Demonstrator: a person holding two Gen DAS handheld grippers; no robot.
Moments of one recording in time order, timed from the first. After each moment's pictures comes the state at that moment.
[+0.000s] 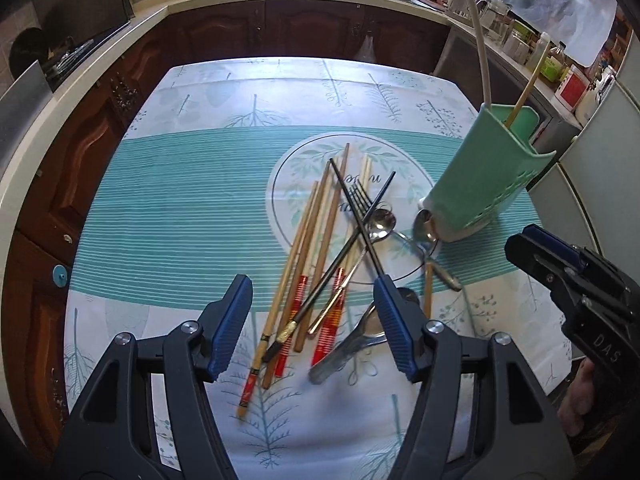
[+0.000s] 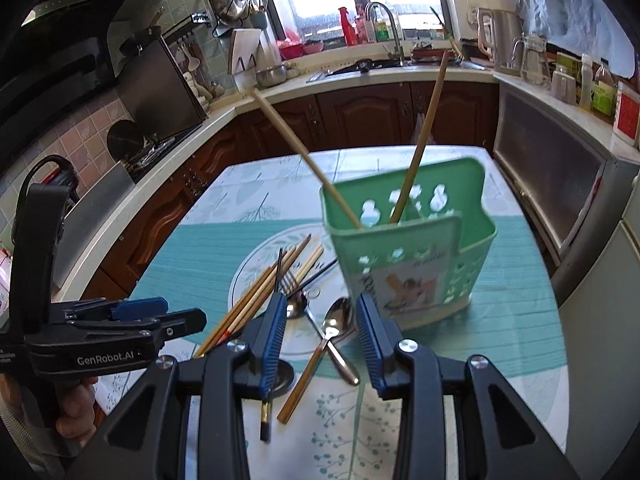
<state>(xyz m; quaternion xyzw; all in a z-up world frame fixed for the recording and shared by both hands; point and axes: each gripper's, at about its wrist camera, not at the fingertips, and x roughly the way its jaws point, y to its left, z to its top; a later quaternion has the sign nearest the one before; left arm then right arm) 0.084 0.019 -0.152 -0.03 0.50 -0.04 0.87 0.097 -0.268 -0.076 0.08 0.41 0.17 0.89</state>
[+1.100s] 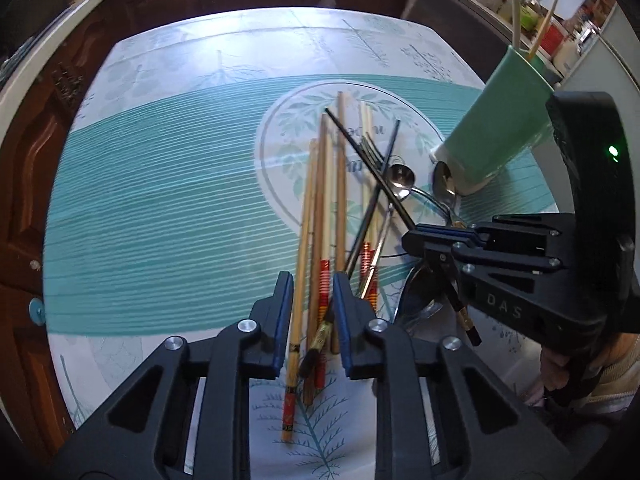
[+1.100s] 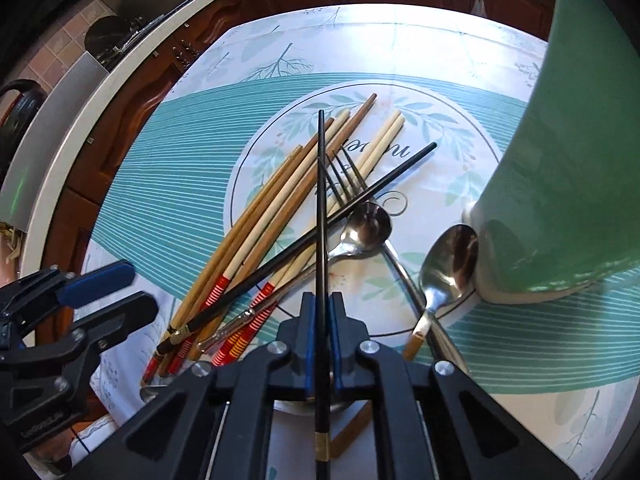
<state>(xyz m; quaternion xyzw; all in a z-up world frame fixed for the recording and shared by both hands) 0.130 0.042 -0.199 0.01 0.57 -0.14 0.81 0.163 -0.167 -0.177 0.03 0.60 0.22 0.77</state>
